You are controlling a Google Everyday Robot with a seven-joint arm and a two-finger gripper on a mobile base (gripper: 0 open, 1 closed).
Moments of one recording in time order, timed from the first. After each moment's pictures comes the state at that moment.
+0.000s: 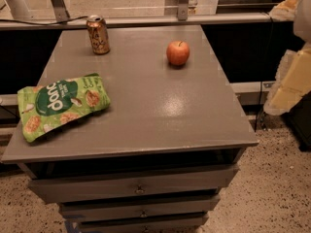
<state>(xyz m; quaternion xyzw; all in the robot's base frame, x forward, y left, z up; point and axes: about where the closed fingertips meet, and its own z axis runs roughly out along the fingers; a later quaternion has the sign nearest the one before) 0.430 -0.199 1.028 -0.60 0.76 -0.09 0.22</state>
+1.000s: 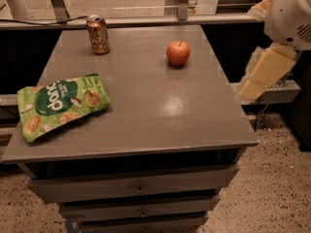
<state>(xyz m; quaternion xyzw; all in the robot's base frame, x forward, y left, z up) 0.464 -0.176 1.015 -0.59 0.76 -0.06 0.27</state>
